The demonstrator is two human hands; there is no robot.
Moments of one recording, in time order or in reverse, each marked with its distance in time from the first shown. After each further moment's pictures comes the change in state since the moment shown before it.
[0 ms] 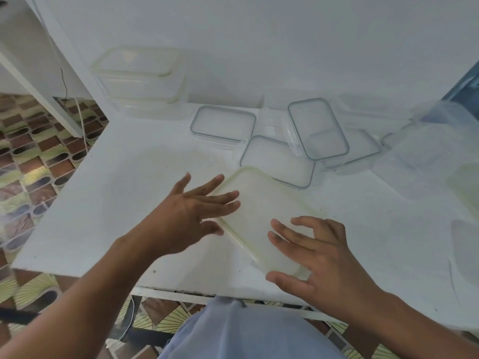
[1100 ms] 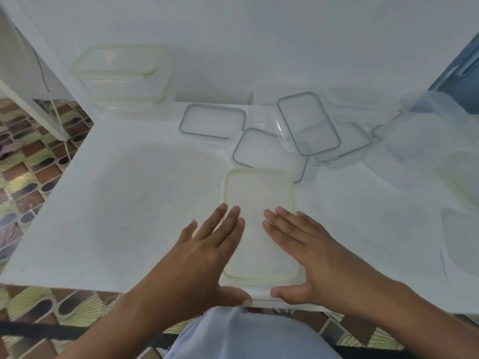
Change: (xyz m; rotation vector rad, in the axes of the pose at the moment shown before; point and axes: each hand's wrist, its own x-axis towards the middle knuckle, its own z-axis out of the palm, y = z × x) left_hand -0.028 0.074 0.012 0.120 -0.222 -0.119; right_hand 0.007 0.006 -0.010 0.026 -0.364 -0.038
